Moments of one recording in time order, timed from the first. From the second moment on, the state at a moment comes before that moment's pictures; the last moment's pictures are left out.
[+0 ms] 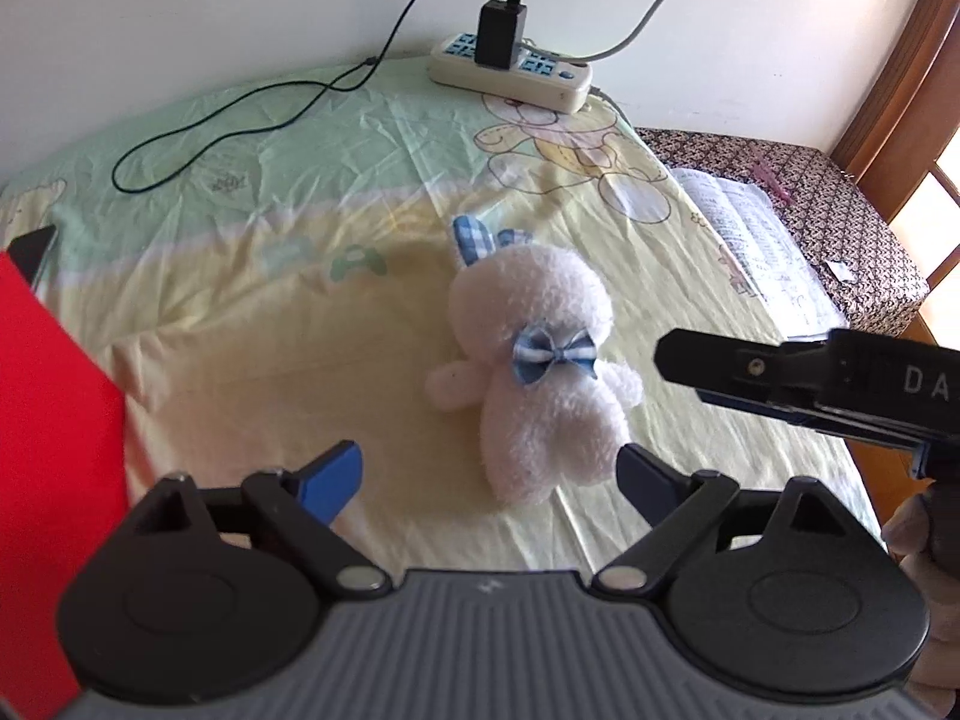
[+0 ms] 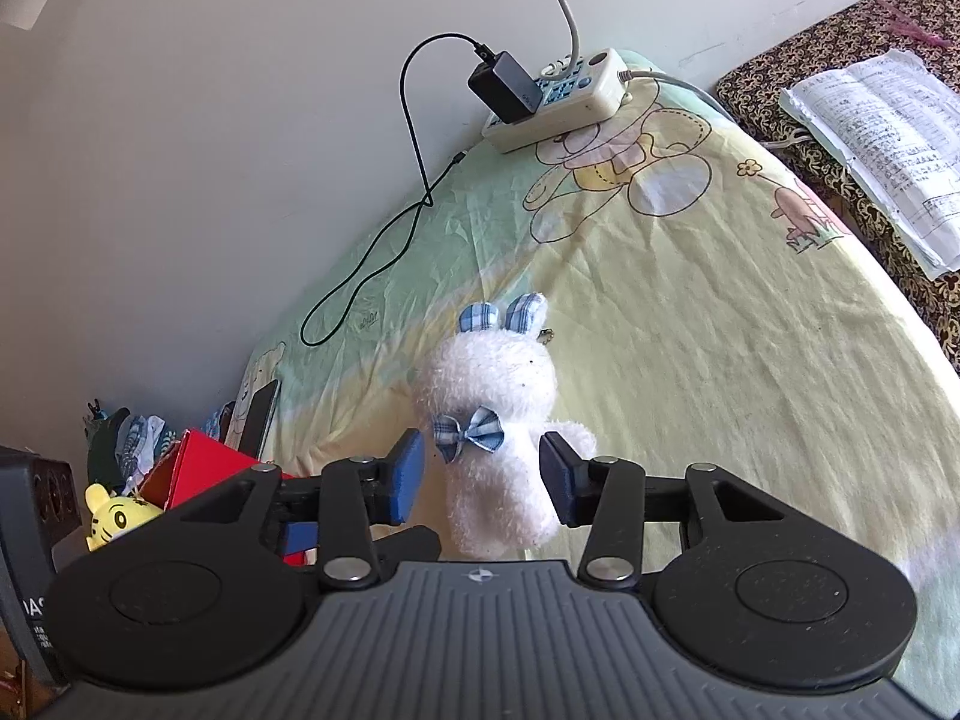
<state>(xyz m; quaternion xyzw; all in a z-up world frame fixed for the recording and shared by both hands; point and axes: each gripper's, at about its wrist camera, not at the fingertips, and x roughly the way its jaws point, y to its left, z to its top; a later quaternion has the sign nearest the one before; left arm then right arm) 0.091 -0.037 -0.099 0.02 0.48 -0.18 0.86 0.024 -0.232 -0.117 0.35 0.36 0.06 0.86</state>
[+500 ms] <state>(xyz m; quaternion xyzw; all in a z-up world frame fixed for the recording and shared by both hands) 0.132 -0.056 -0.133 -0.01 0.51 -0.23 0.83 0.081 -0.234 -0.137 0.36 0.39 0.08 0.84</state>
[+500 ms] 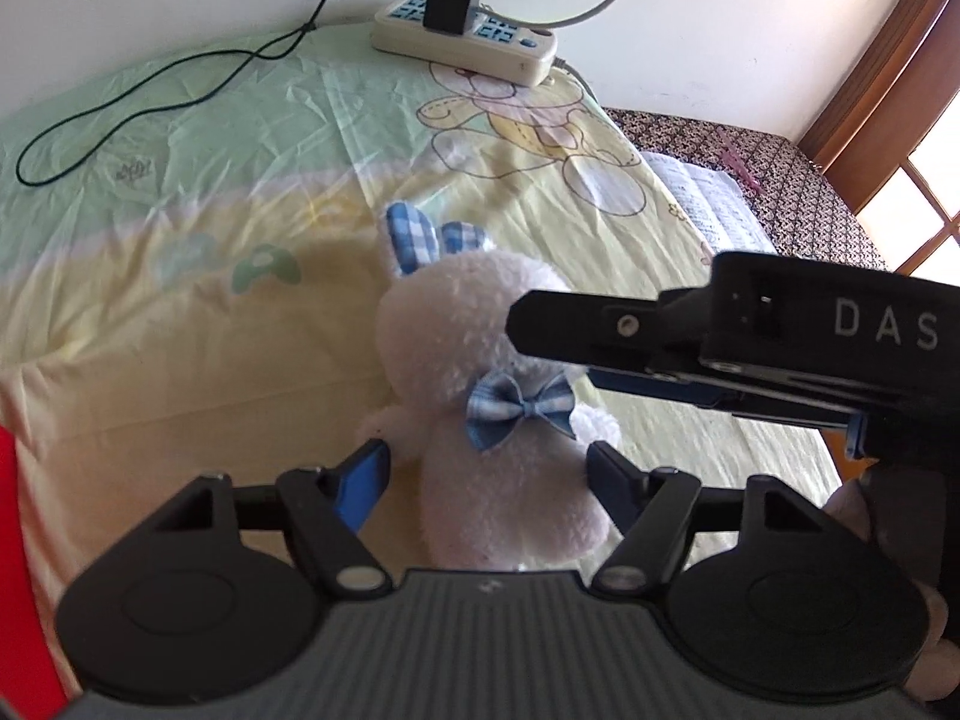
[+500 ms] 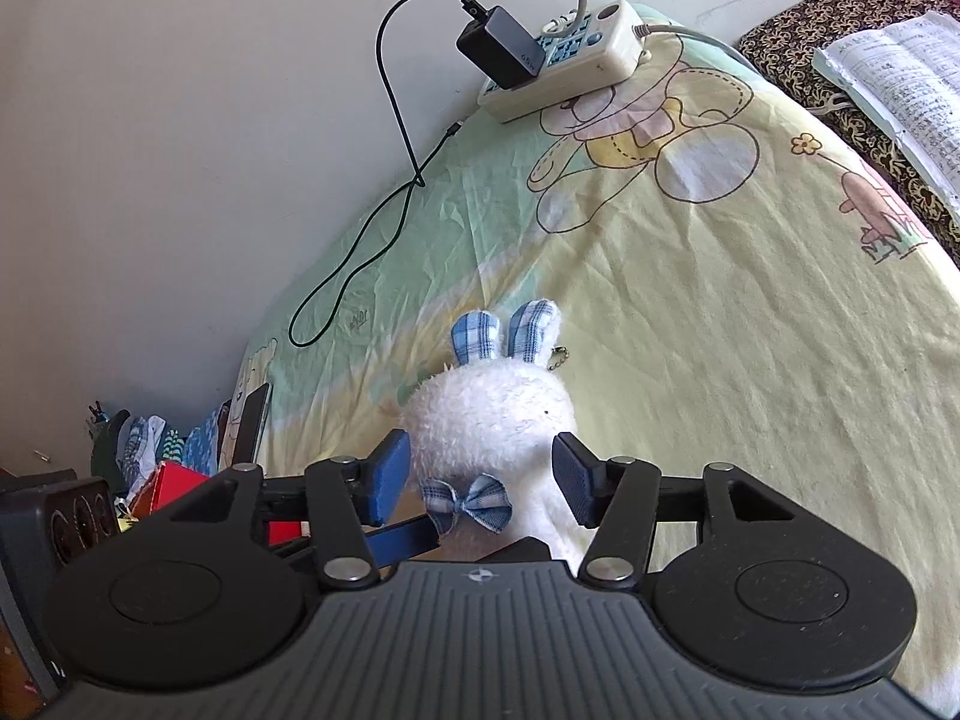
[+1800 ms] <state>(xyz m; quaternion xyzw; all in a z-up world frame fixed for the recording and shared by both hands) 0.023 -0.019 -0.094 0.02 0.48 -0.22 0.85 0.007 -0.180 -0.109 0.32 0.42 0.19 0.83</state>
